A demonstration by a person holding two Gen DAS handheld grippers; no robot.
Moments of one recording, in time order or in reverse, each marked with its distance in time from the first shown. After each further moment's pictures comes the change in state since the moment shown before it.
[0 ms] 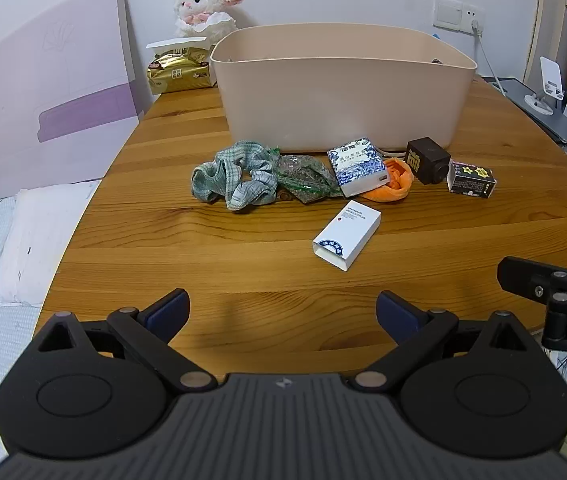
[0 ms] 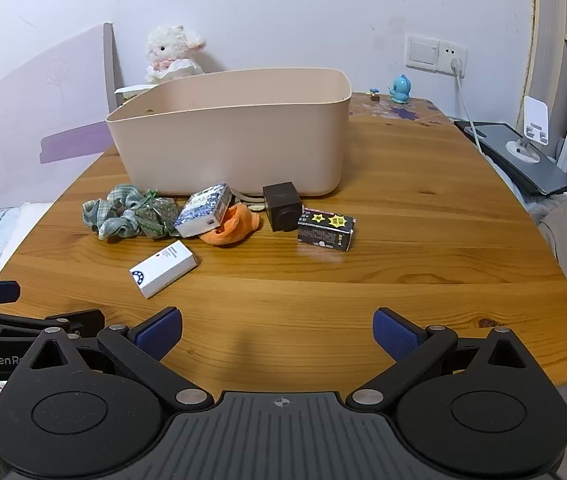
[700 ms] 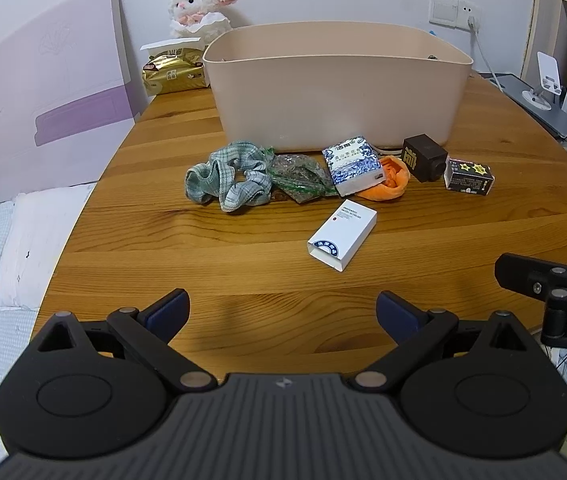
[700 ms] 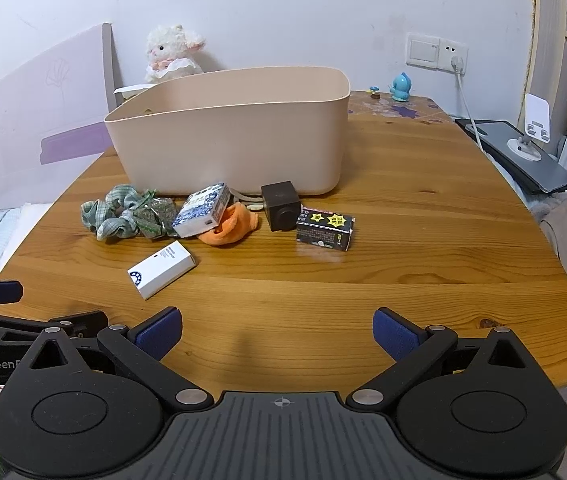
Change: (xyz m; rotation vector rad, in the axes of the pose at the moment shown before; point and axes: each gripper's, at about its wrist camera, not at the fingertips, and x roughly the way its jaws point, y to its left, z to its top) left arm 0.002 -0.004 0.001 0.018 0.005 0.000; right arm 0.003 -0.004 0.001 0.007 0.009 0.009
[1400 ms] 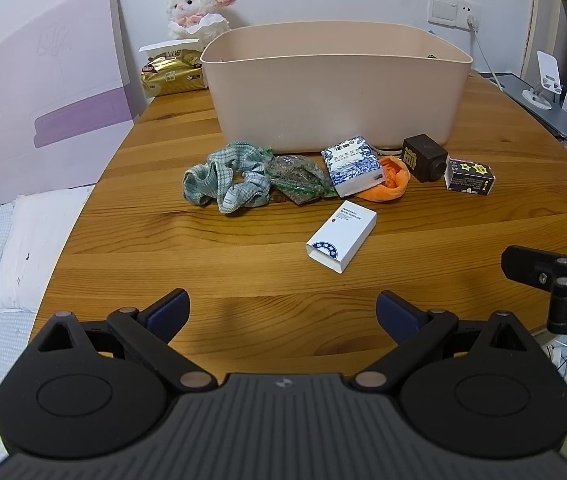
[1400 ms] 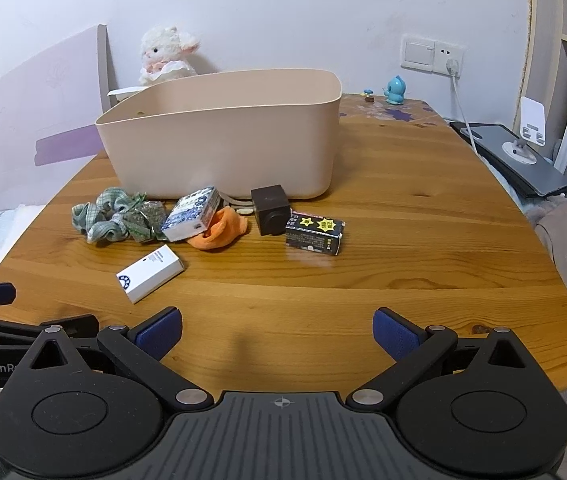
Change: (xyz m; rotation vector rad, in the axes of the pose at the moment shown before) left arm 0.004 -0.001 0.001 0.006 -0.003 0.002; right arm 0.002 -0.006 0.001 -0.005 -0.014 -0.017
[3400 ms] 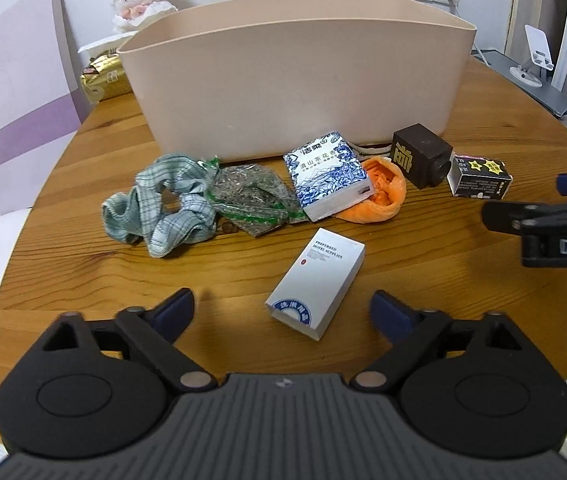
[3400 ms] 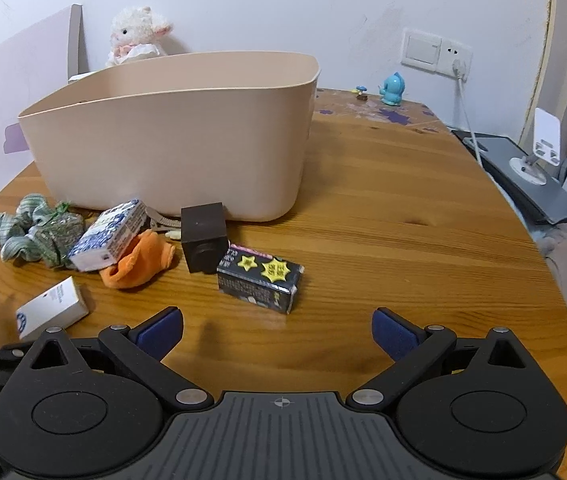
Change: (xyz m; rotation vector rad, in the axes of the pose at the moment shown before) left arm 0.079 -0.022 0.030 0.072 0.032 -0.069; right arm 0.095 -0.035 0.036 -0.055 0.006 -0.046
